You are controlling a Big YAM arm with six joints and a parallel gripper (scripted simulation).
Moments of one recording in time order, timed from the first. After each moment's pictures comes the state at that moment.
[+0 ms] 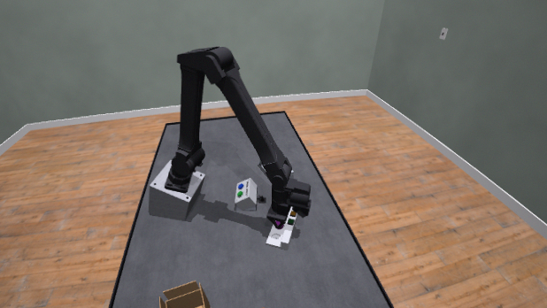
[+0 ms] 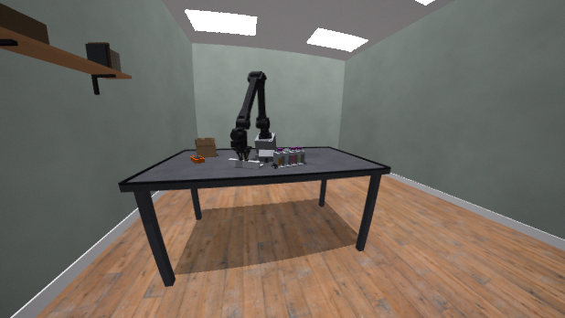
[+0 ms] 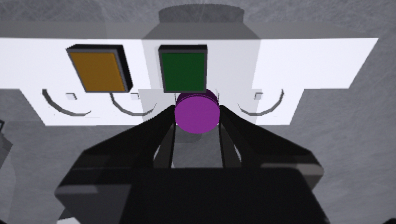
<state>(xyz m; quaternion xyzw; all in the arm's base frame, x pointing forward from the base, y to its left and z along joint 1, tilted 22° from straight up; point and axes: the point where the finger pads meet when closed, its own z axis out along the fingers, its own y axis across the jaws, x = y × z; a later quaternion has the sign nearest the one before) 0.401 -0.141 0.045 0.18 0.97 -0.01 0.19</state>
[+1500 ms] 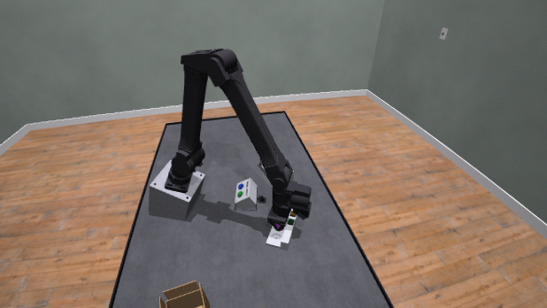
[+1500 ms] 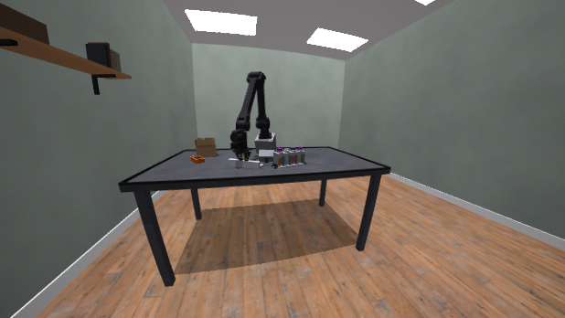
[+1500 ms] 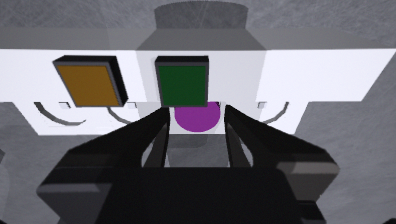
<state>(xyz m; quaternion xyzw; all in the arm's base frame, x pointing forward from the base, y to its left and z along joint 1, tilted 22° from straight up) 0.407 -0.142 0.036 0.18 0.97 -0.01 0.19</state>
